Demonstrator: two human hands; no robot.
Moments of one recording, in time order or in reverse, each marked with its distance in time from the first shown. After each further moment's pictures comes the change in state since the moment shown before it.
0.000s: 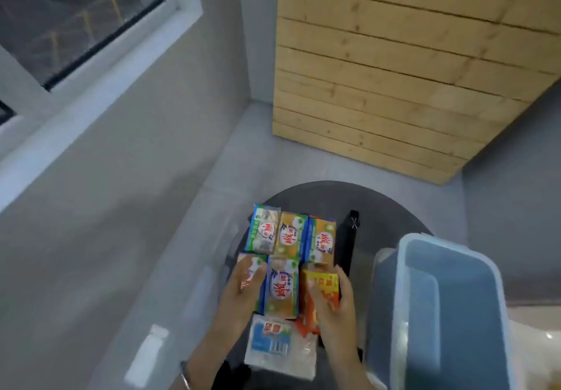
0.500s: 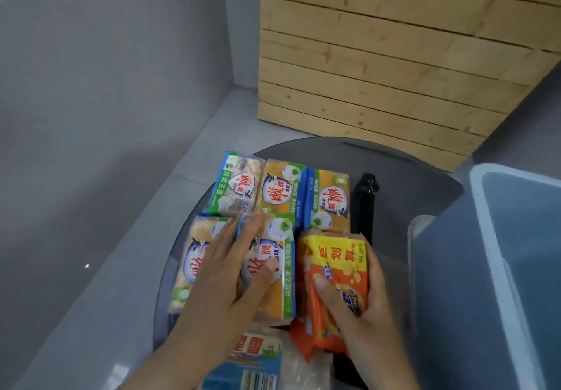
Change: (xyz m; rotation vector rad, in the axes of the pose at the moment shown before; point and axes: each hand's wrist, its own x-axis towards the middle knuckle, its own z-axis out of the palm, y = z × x) left_hand 0.076 -0.129 0.007 0.643 -0.036 0.577; right_hand 0.065 0.099 -0.019 0.006 -0.085 -0.208
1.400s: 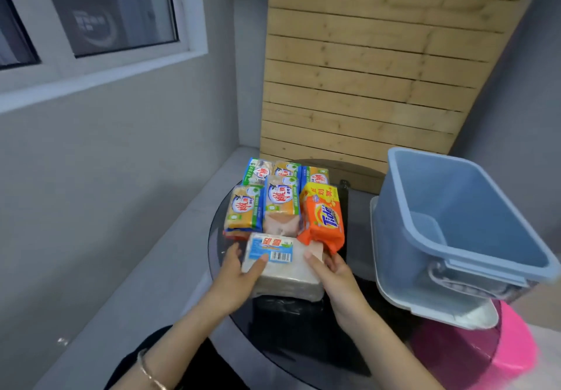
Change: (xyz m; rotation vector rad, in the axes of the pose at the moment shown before) left_hand -0.126 -0.022 0.006 -0.221 0.054 -0.257; right_hand -0.086 0.079 0.004 0.217 -0.077 -0.021
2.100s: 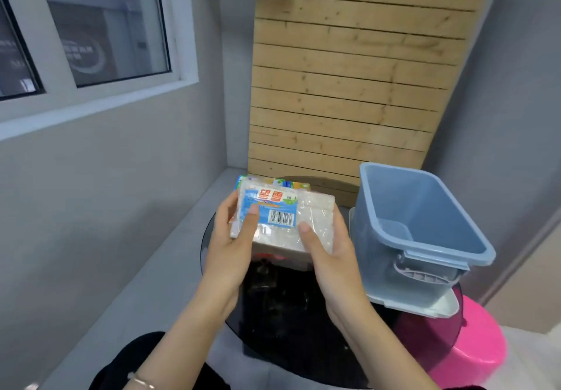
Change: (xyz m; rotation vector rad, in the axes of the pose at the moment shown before) left_hand -0.063 0.080 -0.011 -0.573 0.114 0.322; right_hand -0.092 -0.073 0.028 -0.121 -0.017 -0.580
